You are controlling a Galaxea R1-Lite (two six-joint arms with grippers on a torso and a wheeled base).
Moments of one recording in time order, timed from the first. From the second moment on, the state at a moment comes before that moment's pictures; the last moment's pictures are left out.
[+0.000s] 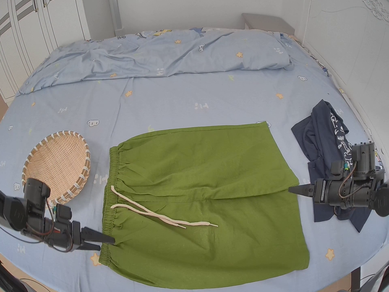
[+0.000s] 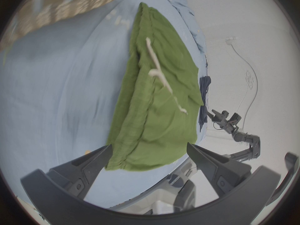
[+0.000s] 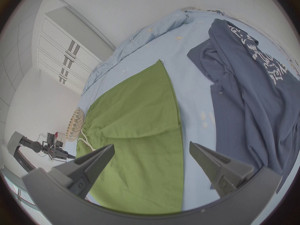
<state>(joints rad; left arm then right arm) 0.14 1.67 -0.45 -0.05 -0.84 -0.13 0.16 1.65 -0.54 -0.46 0.35 0.30</state>
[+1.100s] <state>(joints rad) 0.14 1.88 -0.25 -0.39 -0.86 0.09 0.21 1.58 -0.37 -0.56 0.35 0.33</state>
